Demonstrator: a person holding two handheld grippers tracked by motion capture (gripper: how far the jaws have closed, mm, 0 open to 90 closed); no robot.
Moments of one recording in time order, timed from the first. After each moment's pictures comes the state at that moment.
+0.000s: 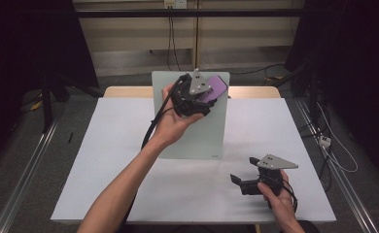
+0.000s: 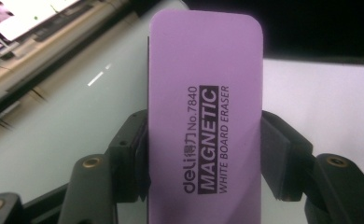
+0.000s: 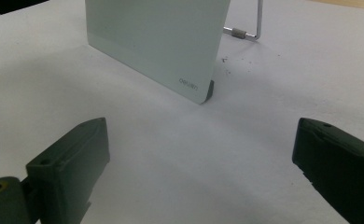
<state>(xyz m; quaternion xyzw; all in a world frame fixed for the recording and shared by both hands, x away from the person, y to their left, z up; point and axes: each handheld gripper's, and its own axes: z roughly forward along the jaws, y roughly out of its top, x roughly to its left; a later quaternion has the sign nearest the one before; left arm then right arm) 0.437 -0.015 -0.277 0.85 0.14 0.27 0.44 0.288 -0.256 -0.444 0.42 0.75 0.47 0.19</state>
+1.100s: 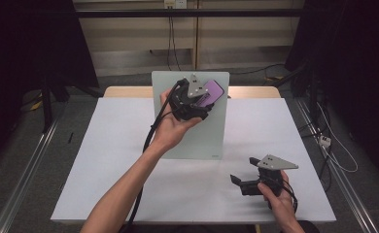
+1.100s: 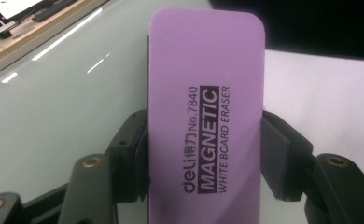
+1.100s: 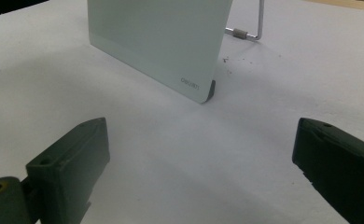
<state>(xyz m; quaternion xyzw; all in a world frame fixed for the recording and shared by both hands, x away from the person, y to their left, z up) 0.435 0.001 -0.280 0.84 0.18 0.26 0.44 0.287 -0.256 -0.443 0.42 0.75 0.47 0.19</state>
